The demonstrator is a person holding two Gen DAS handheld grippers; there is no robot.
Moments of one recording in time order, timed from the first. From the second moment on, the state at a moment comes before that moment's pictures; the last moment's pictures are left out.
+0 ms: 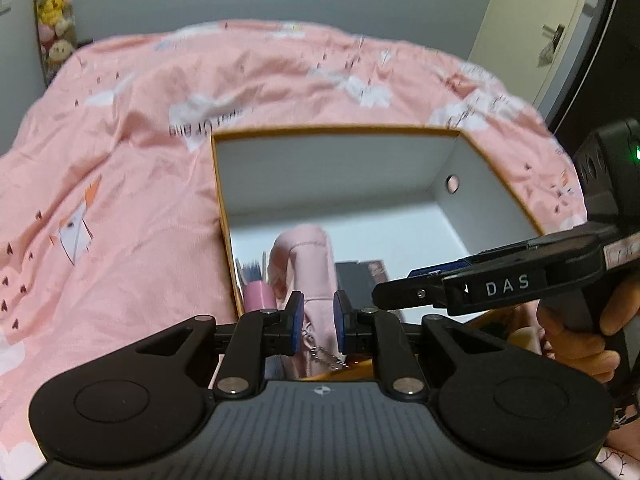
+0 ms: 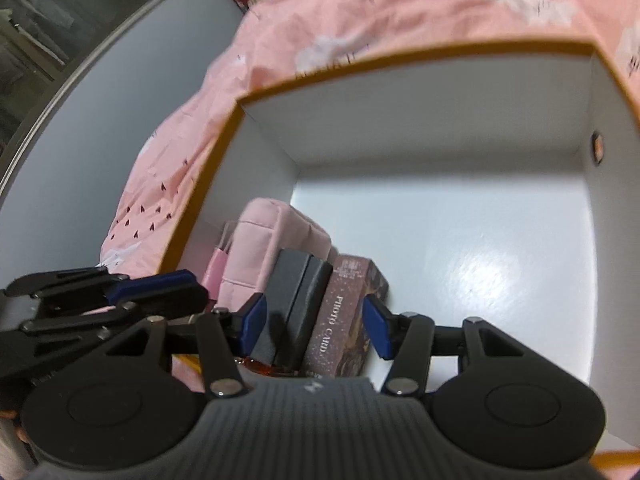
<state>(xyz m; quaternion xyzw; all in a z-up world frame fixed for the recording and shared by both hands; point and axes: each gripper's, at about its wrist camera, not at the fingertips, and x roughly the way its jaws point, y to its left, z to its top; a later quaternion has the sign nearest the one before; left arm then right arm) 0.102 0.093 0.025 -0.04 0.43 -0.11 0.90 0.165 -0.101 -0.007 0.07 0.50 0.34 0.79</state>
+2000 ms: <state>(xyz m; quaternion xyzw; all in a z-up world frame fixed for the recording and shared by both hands) 0.030 0.006 -0.089 0.07 0.63 -0.24 0.73 0.030 -0.212 -0.077 0.19 0.65 0.26 0.69</state>
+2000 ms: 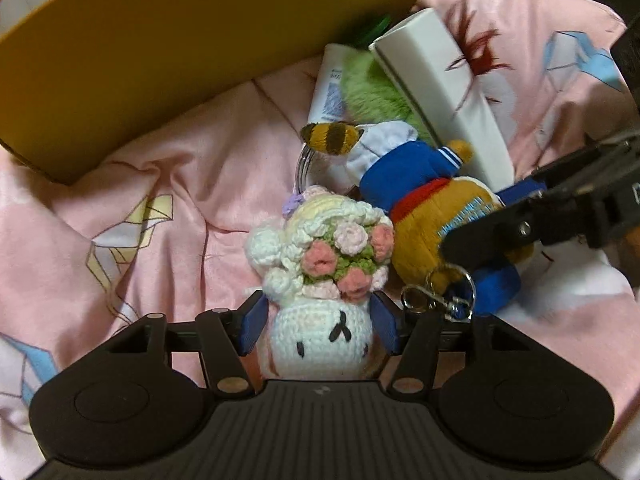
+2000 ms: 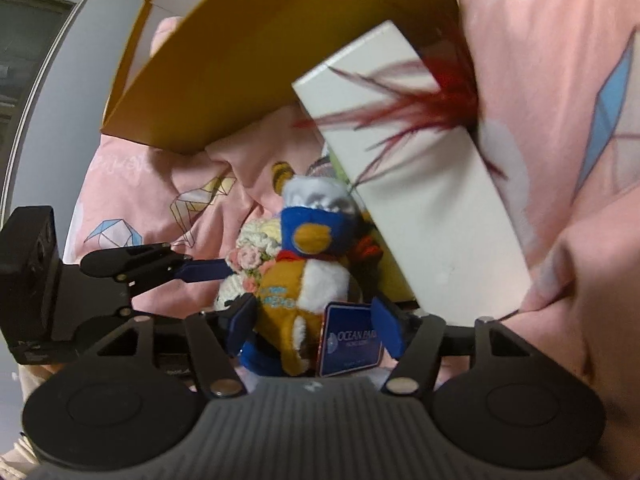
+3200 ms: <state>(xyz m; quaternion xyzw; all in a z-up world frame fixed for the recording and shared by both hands) 0.018 0.099 0.084 -0.18 0.41 -0.19 0.88 0.045 -0.223 0.077 0.18 0.41 0.35 0.82</state>
